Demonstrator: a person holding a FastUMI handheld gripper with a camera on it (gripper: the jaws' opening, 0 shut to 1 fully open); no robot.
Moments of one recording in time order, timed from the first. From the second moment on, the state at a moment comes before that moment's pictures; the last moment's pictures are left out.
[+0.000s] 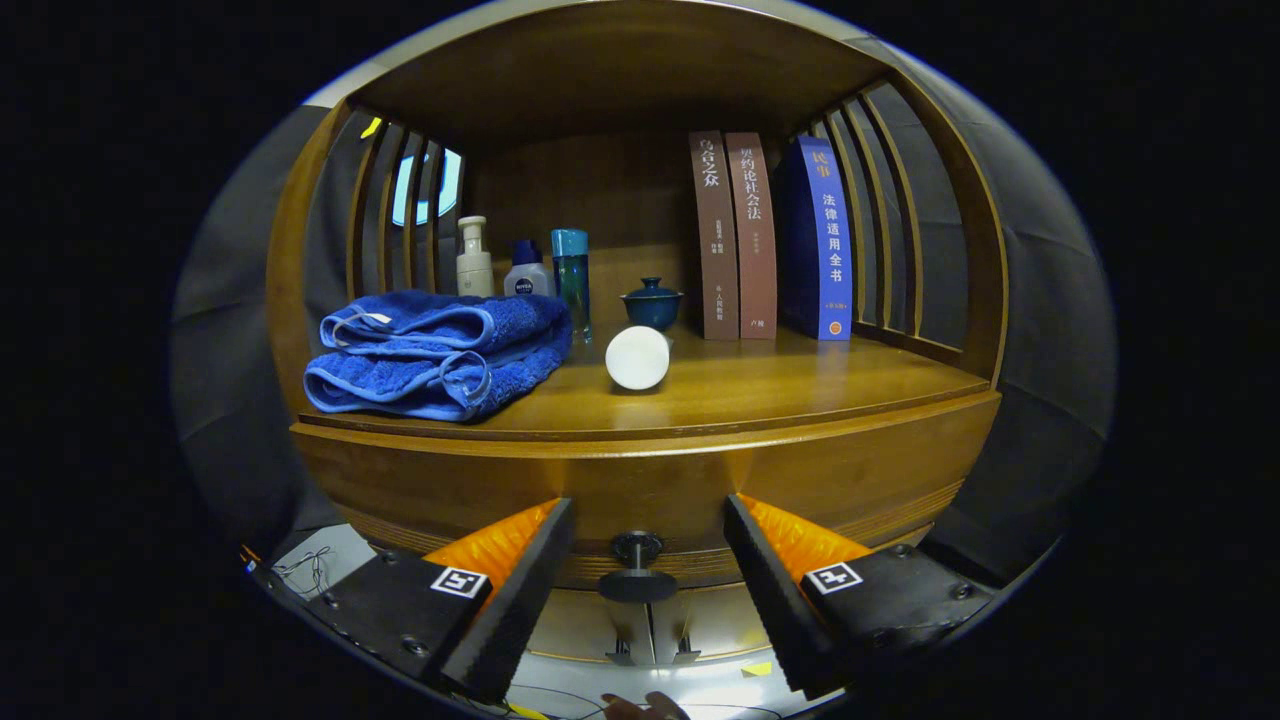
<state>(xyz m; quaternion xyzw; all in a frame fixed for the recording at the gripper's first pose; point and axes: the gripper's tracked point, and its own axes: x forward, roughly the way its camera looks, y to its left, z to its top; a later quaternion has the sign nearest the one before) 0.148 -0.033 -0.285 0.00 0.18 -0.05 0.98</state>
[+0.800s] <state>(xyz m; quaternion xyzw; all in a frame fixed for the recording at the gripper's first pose) 0.092 -0.014 -0.157 -0.04 0.13 -0.02 0.99</state>
